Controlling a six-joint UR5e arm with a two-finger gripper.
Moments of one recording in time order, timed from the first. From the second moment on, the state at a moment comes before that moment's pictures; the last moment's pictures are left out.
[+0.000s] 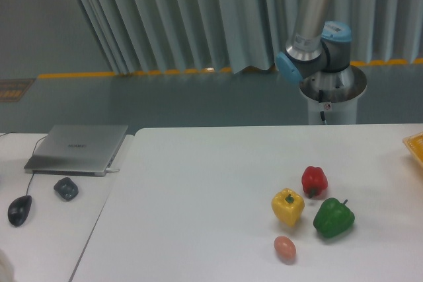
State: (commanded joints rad) arm 2.77 -1.89 -1.48 -1.25 1.53 1.80
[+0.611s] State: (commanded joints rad) arm 2.67 -1.89 -1.47 -1.25 1.54 1.58
